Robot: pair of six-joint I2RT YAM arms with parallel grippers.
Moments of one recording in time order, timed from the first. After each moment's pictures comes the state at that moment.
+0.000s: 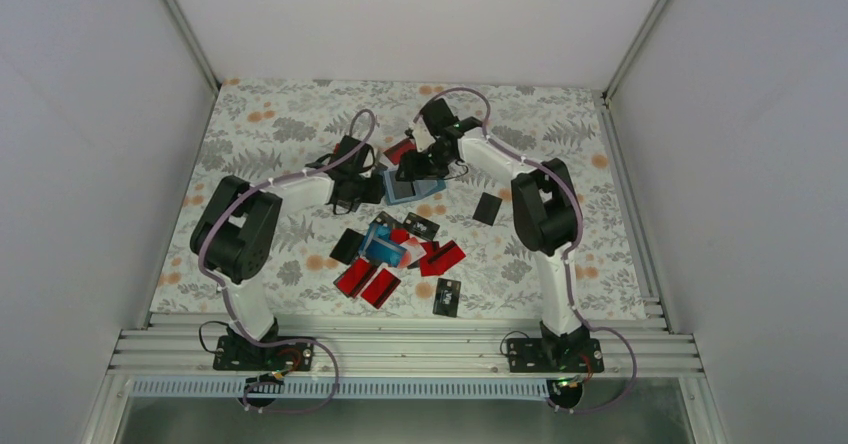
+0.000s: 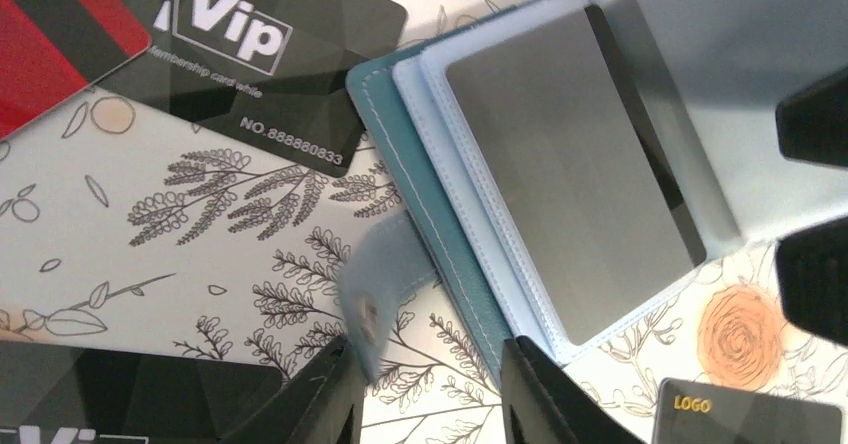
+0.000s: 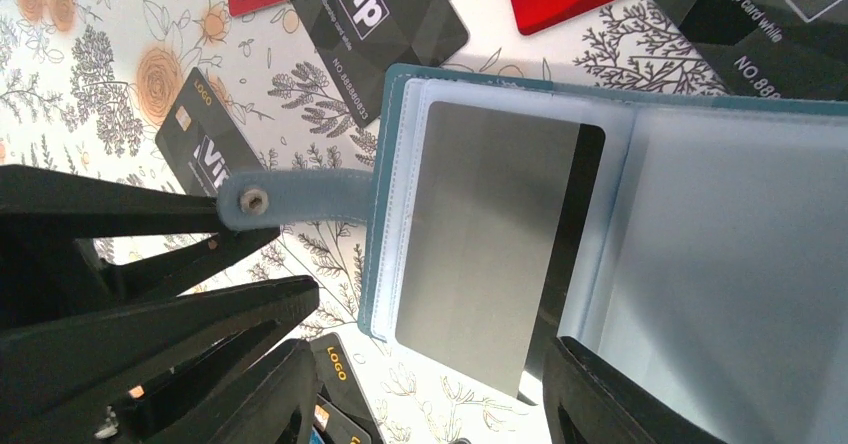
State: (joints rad) left arm -0.47 1.83 1.07 -0.24 0.12 -0.34; right arm 0.53 2.18 1.76 -0.73 -0.43 0.27
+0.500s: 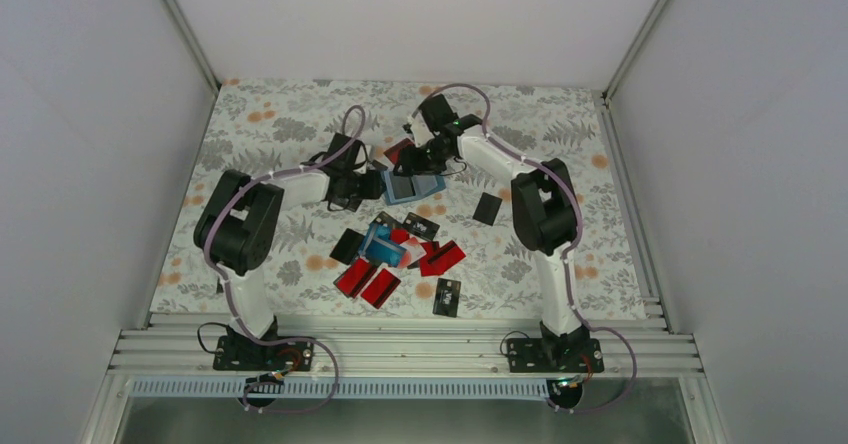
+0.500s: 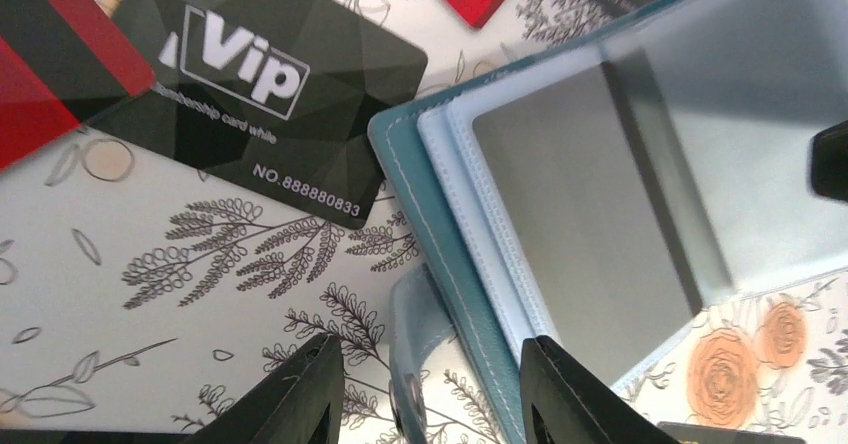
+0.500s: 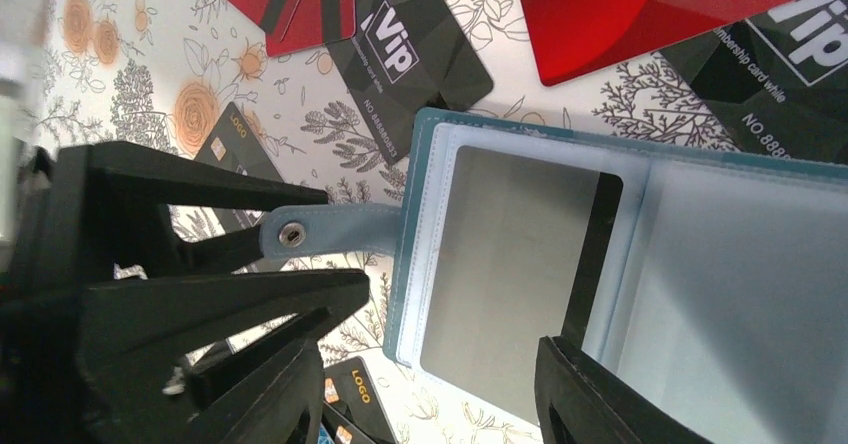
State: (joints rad) left arm -0.40 1.86 1.07 -0.15 0.25 -0.38; right arm 0.53 2.18 1.79 -0.71 -0.44 0.29
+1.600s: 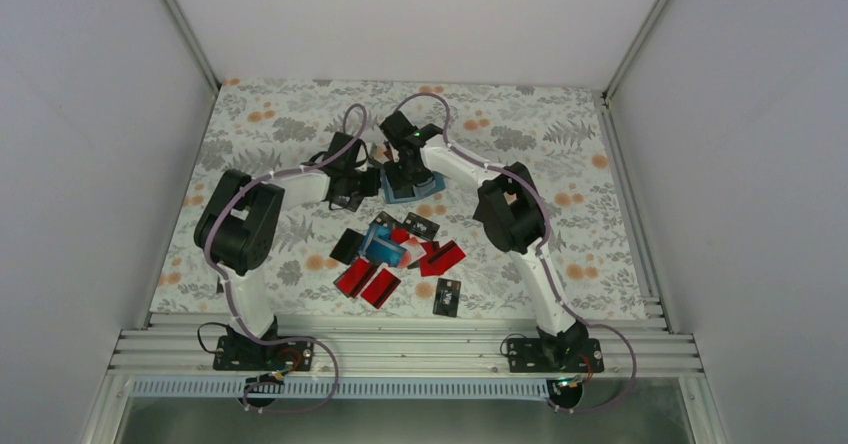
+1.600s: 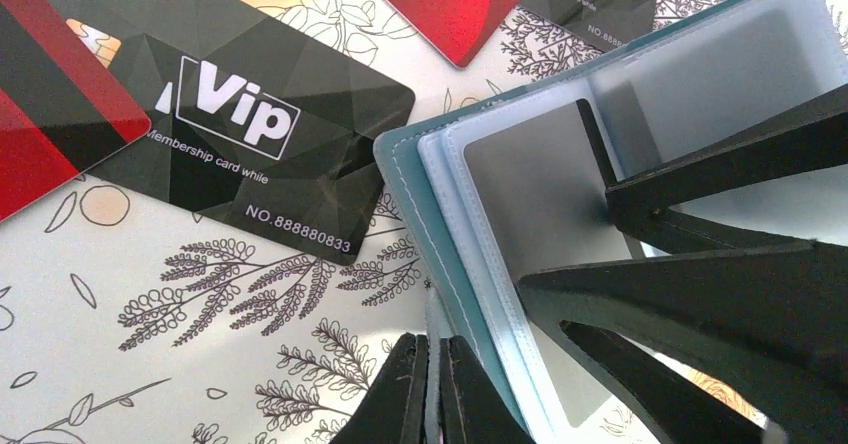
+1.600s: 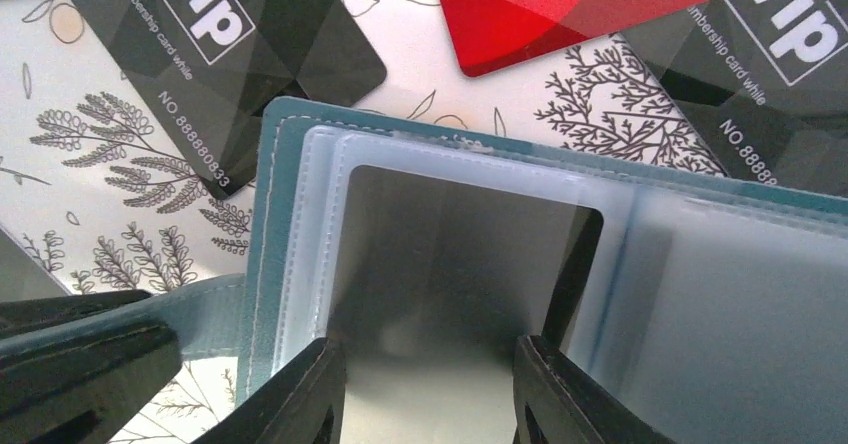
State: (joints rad) left arm -0.40 1.88 1.07 -0.11 0.25 -0.37; right arm 0.68 2.37 1.99 -0.86 -0.01 0.31
